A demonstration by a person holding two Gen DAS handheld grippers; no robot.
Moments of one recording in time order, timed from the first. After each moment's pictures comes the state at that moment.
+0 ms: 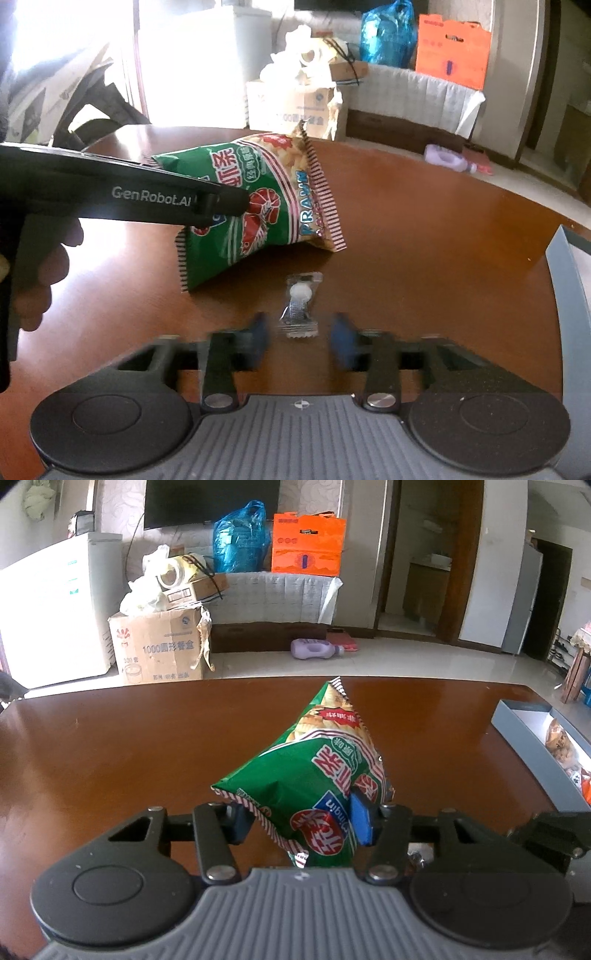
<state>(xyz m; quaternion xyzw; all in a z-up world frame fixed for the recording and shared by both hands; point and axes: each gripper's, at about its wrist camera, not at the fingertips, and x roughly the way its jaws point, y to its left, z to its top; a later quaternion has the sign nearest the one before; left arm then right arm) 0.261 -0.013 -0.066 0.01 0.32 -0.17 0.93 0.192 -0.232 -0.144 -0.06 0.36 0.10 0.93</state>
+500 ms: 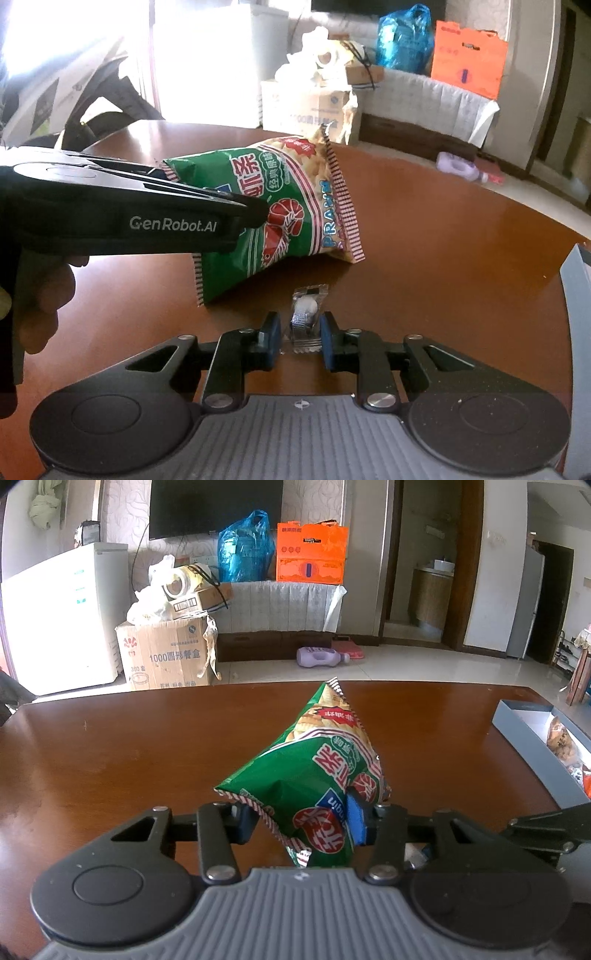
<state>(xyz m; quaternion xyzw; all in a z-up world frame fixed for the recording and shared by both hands) 0.241 -0.016 -0.063 0.02 0.31 -0.16 0.94 0.198 -0.220 -0.143 -0.08 0.36 0.13 0.92</state>
